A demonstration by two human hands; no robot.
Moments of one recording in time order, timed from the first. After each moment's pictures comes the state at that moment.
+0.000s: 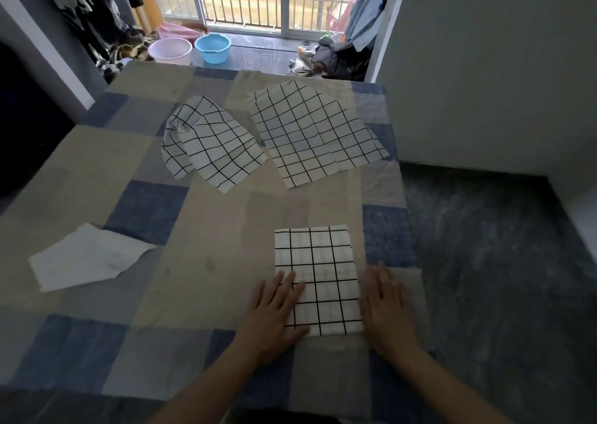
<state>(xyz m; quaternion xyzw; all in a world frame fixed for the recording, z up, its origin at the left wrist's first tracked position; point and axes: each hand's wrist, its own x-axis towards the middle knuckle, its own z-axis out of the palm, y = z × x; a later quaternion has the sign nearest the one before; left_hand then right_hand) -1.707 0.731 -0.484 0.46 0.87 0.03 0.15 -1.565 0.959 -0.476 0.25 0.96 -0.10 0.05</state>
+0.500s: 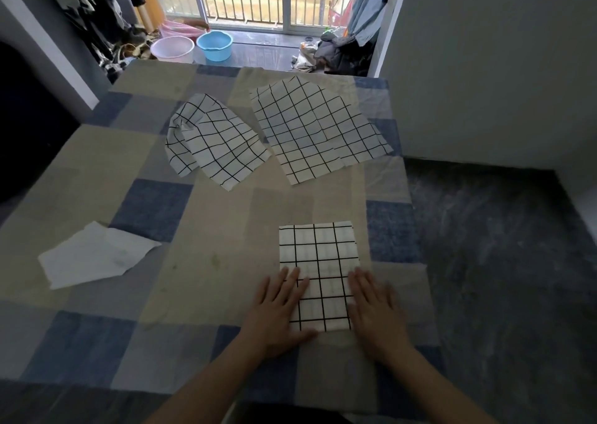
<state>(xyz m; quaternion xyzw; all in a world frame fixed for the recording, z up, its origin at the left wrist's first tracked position) -1.710 0.734 -0.478 0.47 0.86 0.04 0.18 -1.569 0.938 -0.480 0.19 0.97 -0.11 0.11</state>
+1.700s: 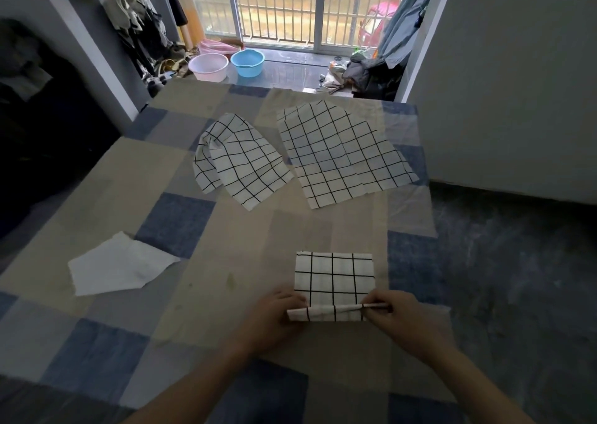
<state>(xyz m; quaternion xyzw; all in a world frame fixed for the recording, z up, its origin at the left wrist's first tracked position) -1.763 0.735 -0.450 0.38 0.84 0.32 0.23 -1.628 0.975 -0.373 0.15 0.89 -0.43 0.06</state>
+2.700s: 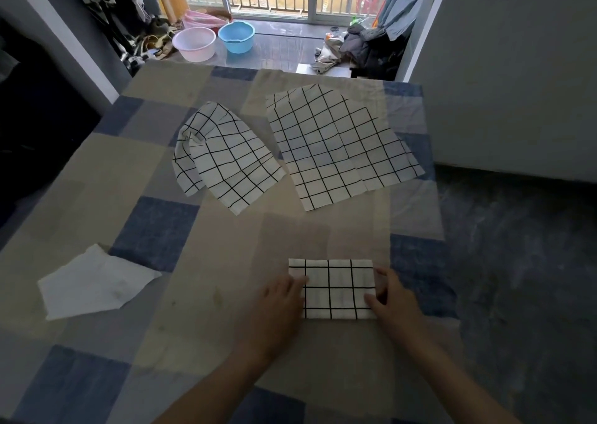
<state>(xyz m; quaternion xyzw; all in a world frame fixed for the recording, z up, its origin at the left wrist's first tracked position) -1.781 0.781 -0.466 0.37 0.91 0.18 0.05 -1.674 1.000 -0.436 0.34 0.85 -0.41 0.05</state>
